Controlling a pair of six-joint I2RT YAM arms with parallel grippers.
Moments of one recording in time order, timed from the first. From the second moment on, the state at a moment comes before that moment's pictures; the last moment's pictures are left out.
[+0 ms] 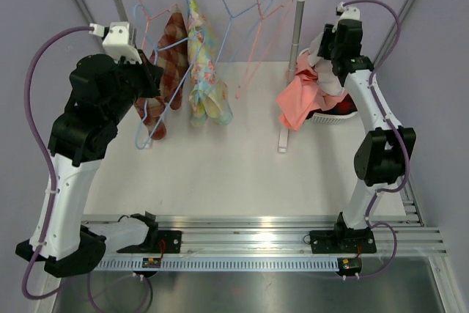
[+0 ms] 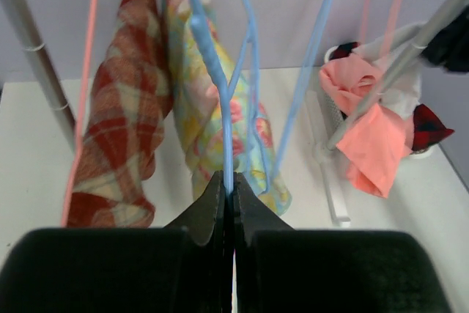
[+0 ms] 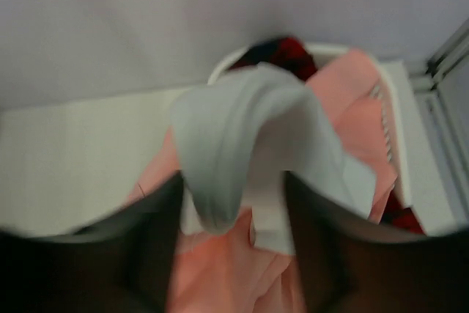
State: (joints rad) left arm -0.39 1.13 1.78 -0.82 -0.13 -0.22; right arm 0.09 1.86 1.86 -0.25 0.15 0.11
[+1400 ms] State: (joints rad) left arm -0.44 1.61 2.32 -0.82 -0.54 -0.15; right arm 0.09 1.03 1.01 -0.29 -0.22 0.43
